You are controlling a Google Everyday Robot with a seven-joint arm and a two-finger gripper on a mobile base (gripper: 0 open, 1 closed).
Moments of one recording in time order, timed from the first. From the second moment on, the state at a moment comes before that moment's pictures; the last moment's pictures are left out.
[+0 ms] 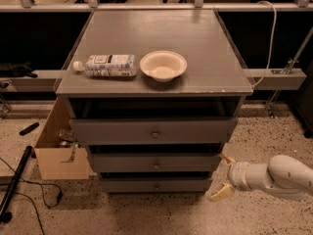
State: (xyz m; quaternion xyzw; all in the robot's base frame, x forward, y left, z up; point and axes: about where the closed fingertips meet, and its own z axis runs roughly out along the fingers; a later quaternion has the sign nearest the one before) arm 0.517 -0.224 0.476 -0.50 0.77 0.18 0.36
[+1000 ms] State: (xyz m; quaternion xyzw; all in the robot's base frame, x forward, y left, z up) arm 0.501 -0.191 0.416 -0.51 0.77 0.21 0.33
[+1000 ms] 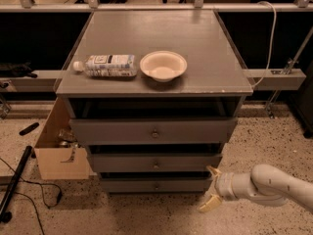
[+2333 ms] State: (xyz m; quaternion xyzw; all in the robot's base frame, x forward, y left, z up) arm 0.531 -0.141 0.252 -0.51 0.77 0.22 0.30
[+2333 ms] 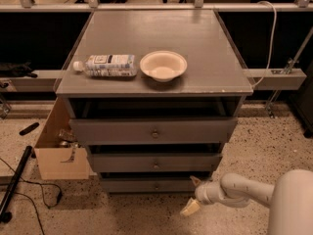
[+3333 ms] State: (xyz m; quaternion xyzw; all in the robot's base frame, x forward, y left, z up) arm 0.591 -0.130 0.208 -0.53 0.77 0.17 0.32
